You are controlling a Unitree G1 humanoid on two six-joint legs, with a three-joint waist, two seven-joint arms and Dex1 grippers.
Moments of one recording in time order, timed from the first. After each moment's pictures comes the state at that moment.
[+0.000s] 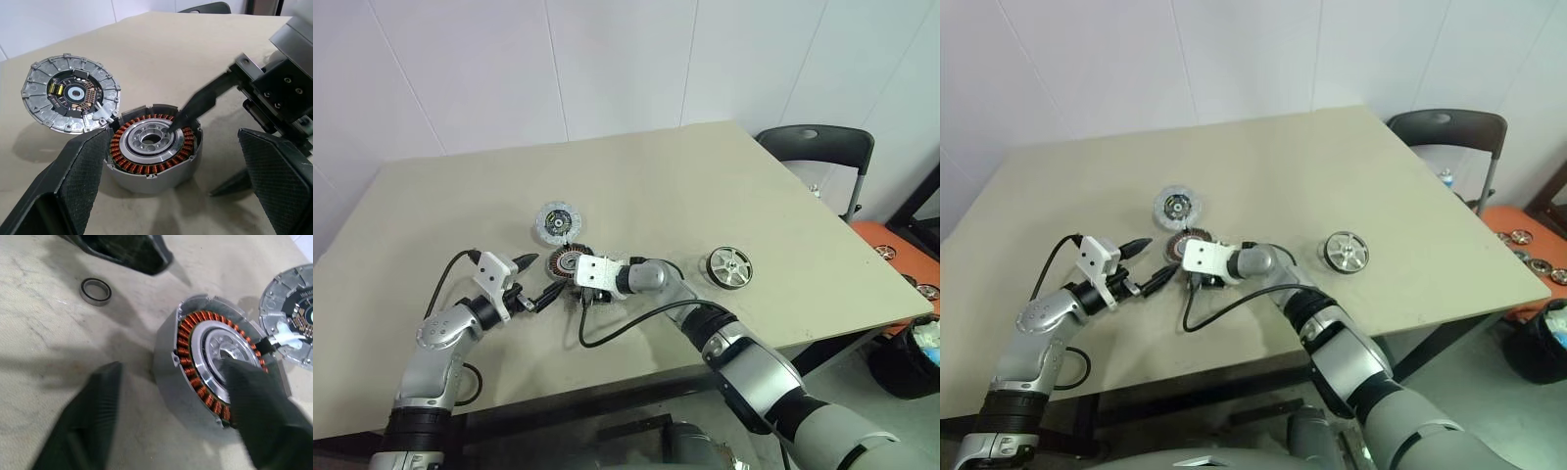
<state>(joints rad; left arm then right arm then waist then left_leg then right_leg) -0.10 0.47 0.11 0.04 -0.32 0.07 -0.76 -0.84 -0.01 0.47 0.91 -0.31 -0.22 0.68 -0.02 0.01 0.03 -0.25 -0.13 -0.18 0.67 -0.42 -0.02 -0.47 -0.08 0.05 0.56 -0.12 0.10</state>
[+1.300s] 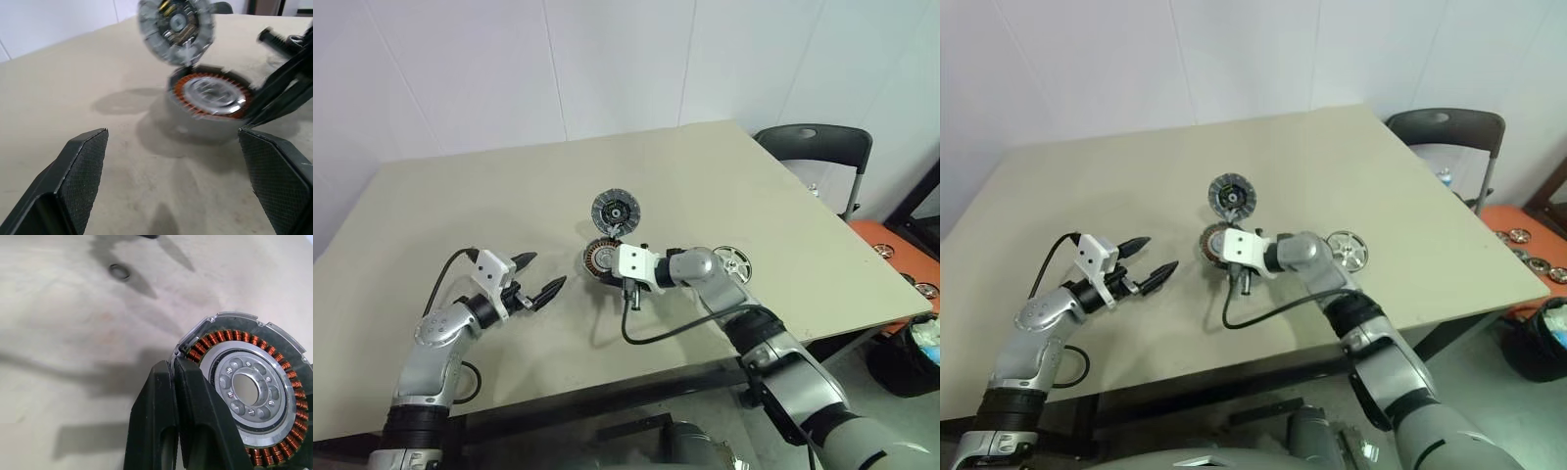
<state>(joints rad) -0.10 0.48 0.11 0.04 -0.34 0.09 -0.78 -0.68 -0.27 0.40 0.46 -0.15 -0.04 1.00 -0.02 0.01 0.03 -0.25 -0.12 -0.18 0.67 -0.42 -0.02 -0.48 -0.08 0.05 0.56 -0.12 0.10</state>
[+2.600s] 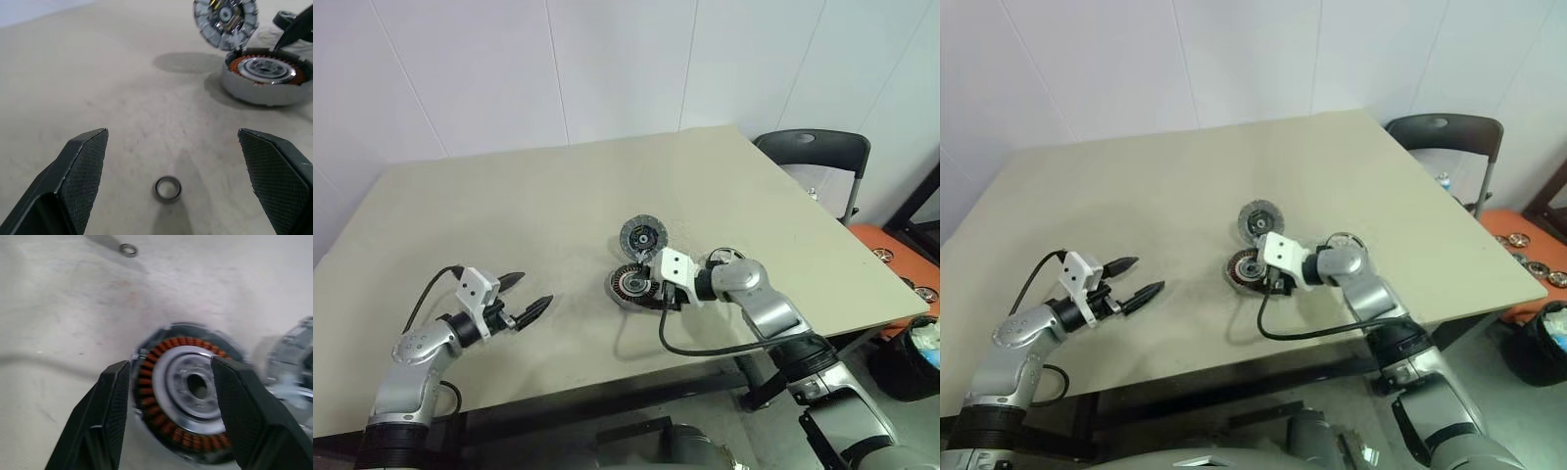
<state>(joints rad) -0.02 0.53 0.15 0.09 -0.36 0.08 -0.86 -0.53 -0.44 0.33 0.20 0.00 0.17 1.04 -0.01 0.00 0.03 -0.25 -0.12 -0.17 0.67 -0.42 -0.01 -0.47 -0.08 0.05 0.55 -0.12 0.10</state>
